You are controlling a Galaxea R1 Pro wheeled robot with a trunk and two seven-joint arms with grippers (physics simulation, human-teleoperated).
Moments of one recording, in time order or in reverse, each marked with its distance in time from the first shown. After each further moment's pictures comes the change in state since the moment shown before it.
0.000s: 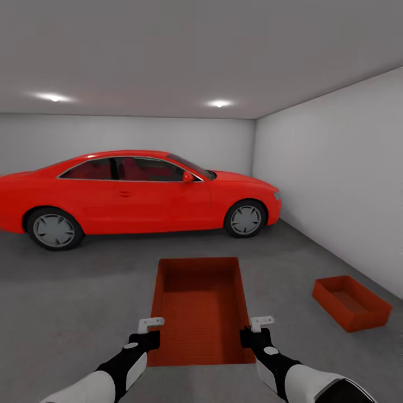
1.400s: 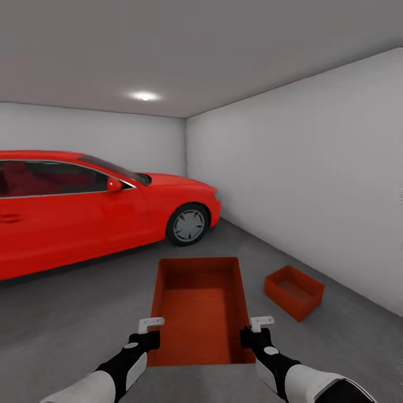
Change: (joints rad) left arm 0.000 0.000 0.000 0.000 0.000 0.000 0.000; right arm 0.000 0.000 0.000 0.000 0.003 0.000 -0.001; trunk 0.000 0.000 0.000
